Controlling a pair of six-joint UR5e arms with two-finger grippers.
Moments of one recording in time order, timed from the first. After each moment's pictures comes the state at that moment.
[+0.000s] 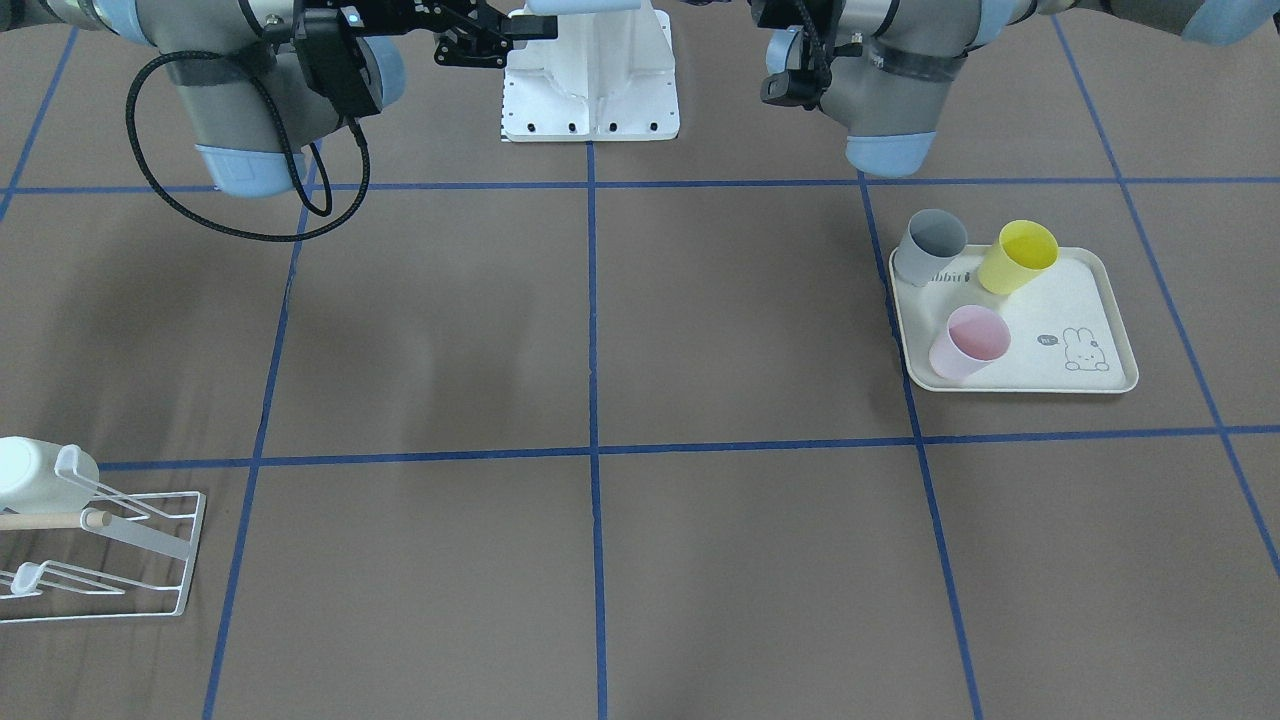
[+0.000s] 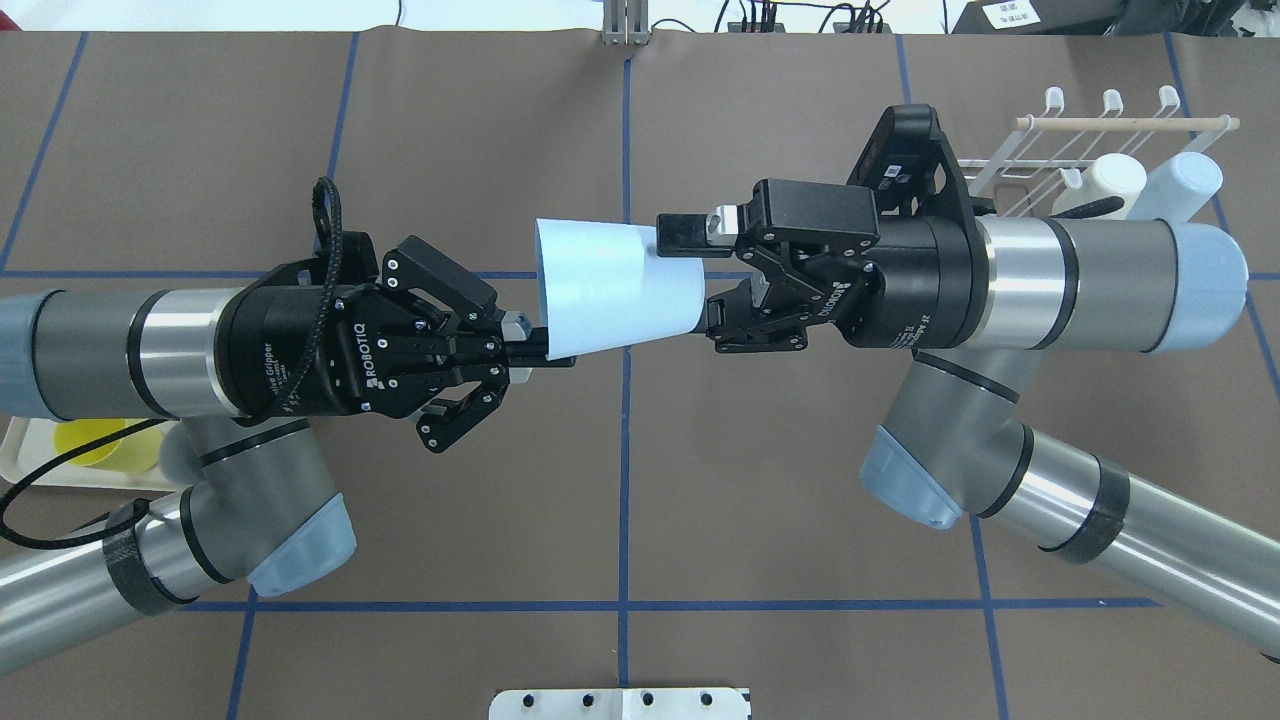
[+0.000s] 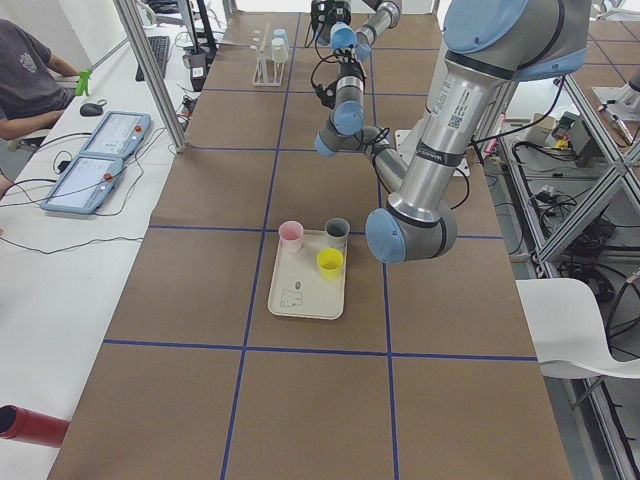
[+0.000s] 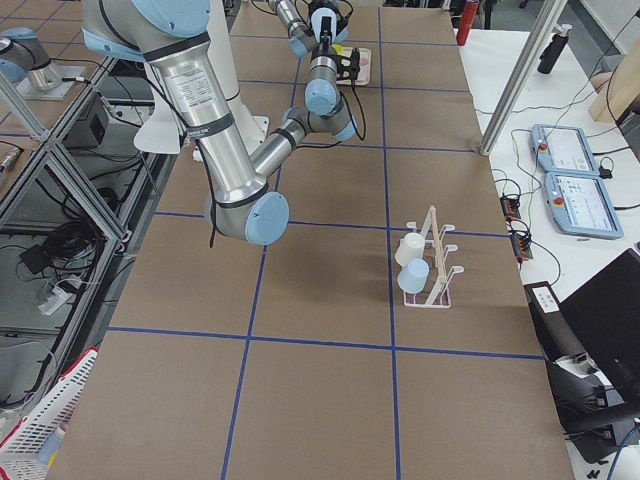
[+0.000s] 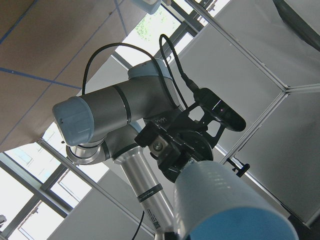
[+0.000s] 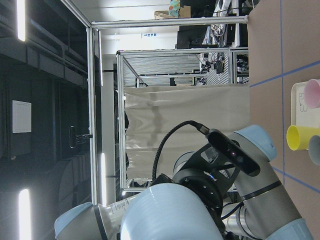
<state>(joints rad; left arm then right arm) -0.57 -2.06 -1.74 -3.44 -1.92 -2.72 0.65 -1.05 1.73 0.24 1.98 2.08</state>
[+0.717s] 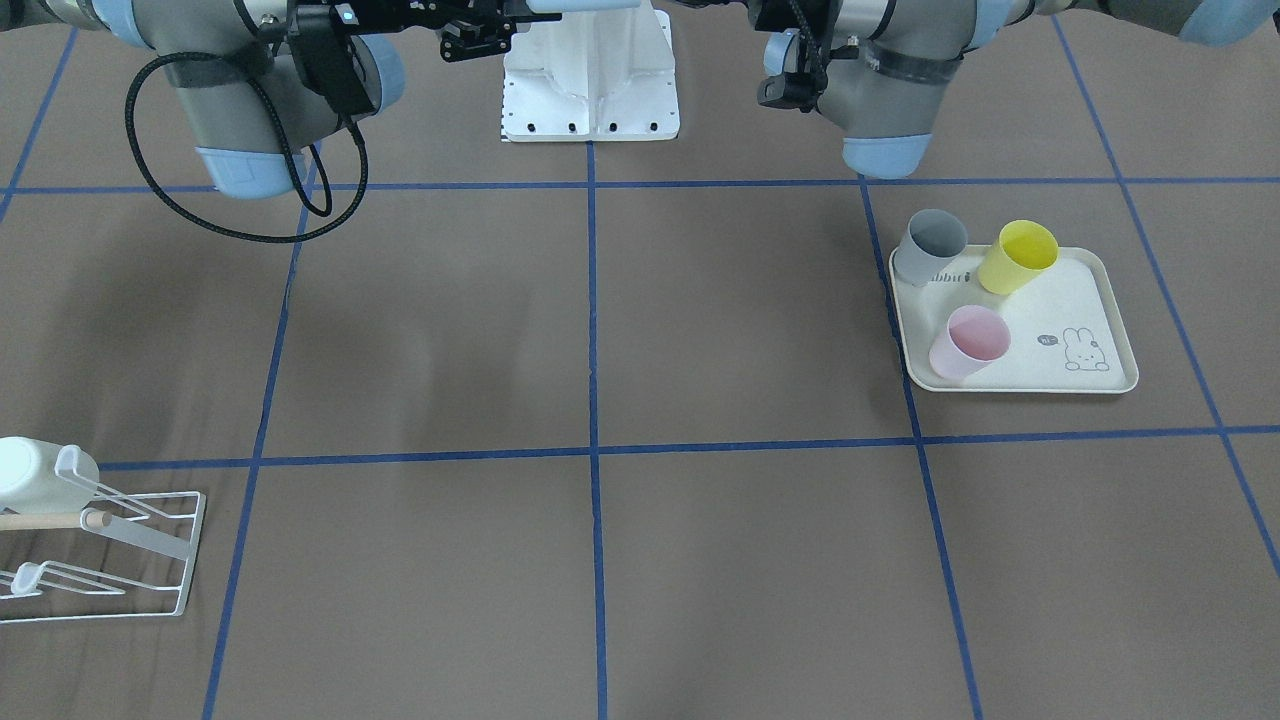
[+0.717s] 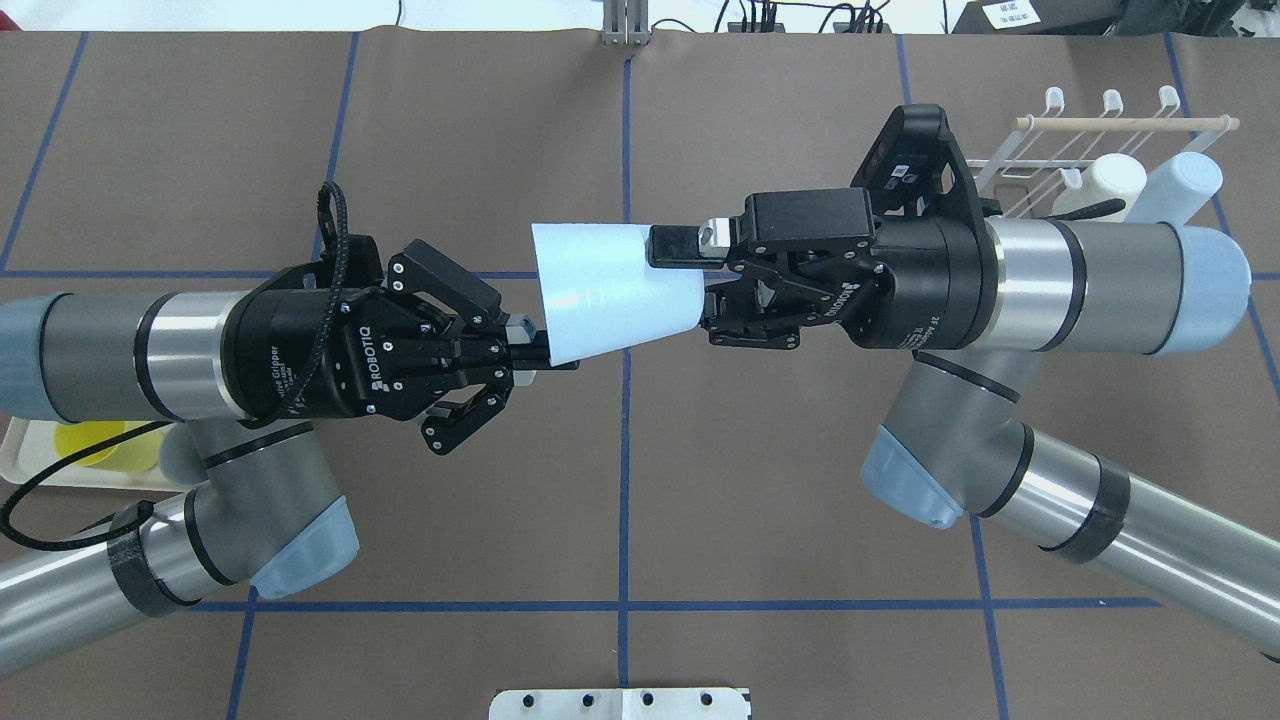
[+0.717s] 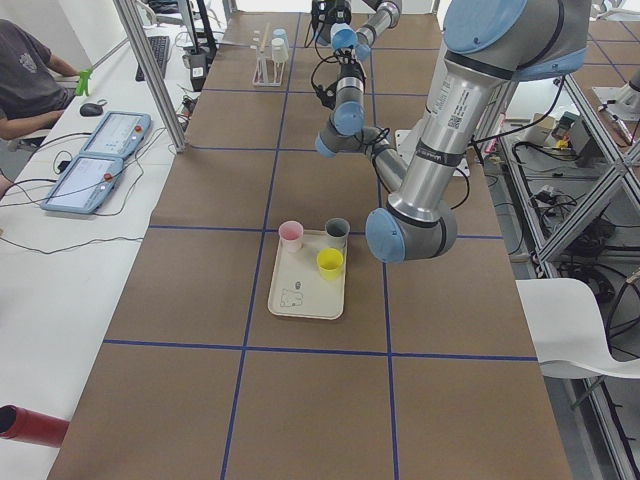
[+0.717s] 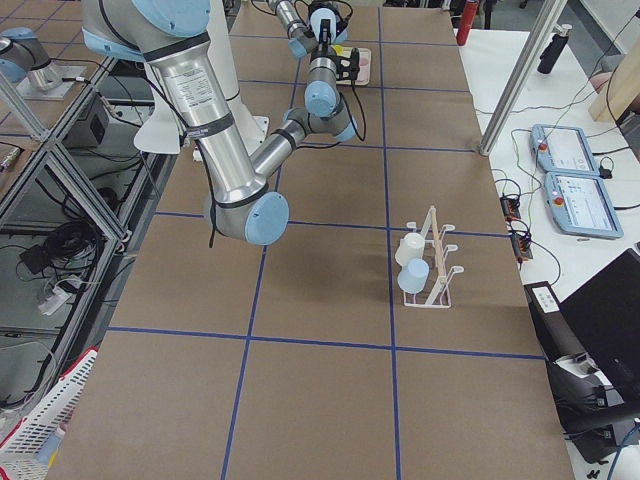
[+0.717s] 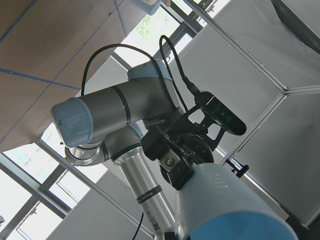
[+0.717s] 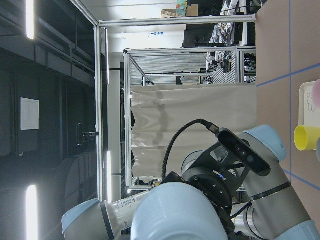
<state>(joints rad) -0.56 -2.07 -1.73 -3.44 -1.92 -2.71 0.65 -1.06 1.73 0.27 1.98 2.08</state>
